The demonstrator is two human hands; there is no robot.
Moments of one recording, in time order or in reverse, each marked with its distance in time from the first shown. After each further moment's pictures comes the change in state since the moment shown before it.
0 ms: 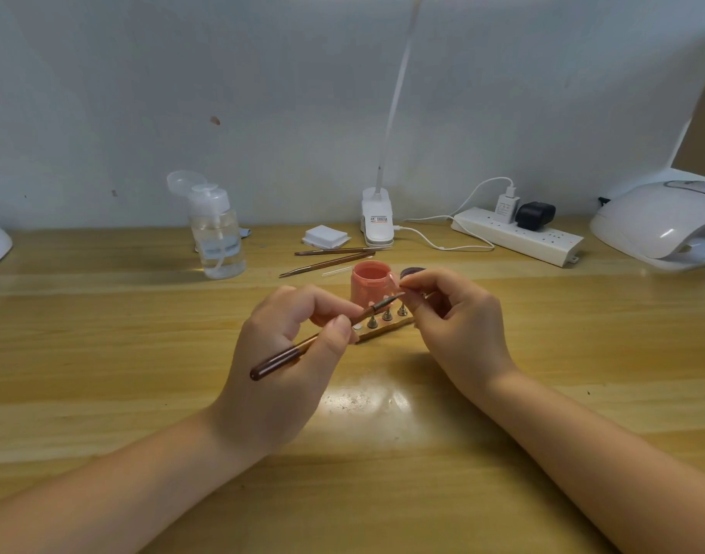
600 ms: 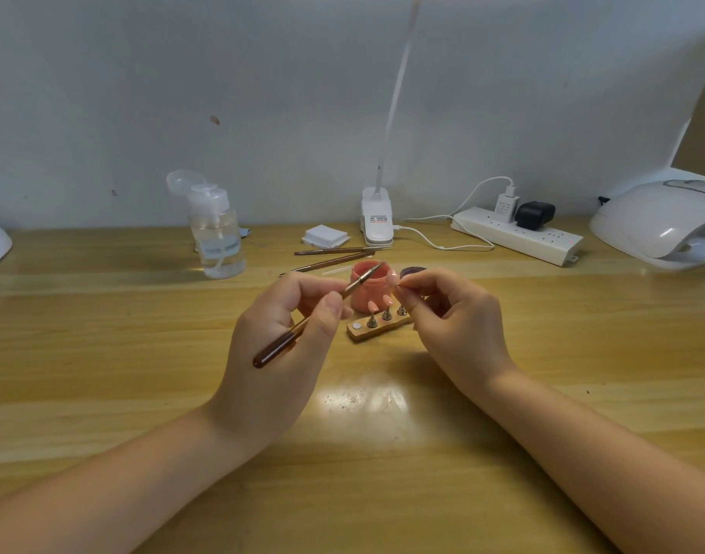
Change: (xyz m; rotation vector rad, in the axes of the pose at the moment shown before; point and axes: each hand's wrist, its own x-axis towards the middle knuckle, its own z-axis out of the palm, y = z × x) left_hand 0.003 0.001 0.002 -0.122 0.064 -0.074; right_hand 0.000 -0.005 0.000 0.005 -0.003 0.024
